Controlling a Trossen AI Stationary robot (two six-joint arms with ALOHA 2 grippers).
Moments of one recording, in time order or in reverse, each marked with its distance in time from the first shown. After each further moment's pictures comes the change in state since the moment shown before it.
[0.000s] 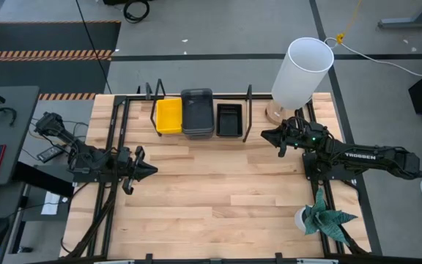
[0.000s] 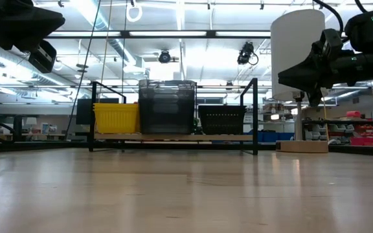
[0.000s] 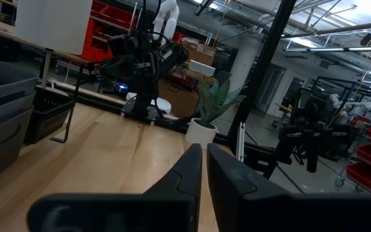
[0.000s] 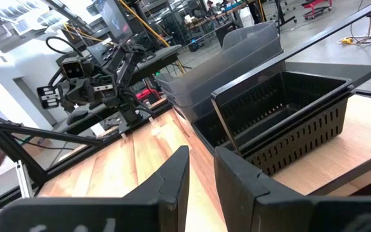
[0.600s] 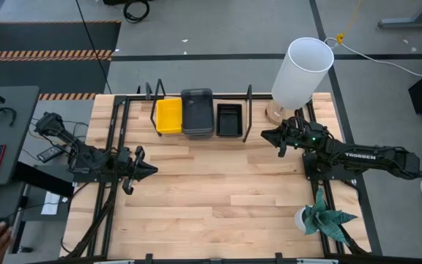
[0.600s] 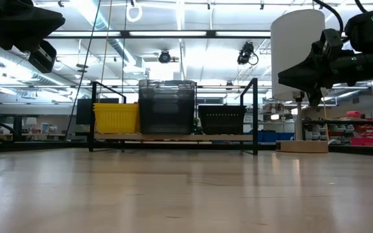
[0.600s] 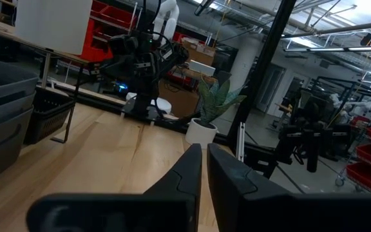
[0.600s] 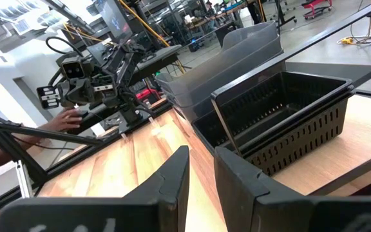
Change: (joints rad) left arm 0.000 0.000 0.000 0.000 0.000 0.000; right arm 0.000 0.000 0.000 0.000 0.000 0.000
